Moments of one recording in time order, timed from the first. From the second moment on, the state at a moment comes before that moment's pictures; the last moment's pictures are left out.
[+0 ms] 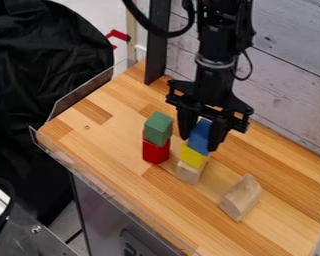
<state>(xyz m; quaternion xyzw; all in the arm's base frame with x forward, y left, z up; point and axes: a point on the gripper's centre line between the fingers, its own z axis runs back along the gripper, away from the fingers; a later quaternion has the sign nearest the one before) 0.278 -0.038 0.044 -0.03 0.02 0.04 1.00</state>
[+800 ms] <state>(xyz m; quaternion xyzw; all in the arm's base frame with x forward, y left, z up) 0.274 -0.032 0.039 -0.03 0.04 0.05 1.00</state>
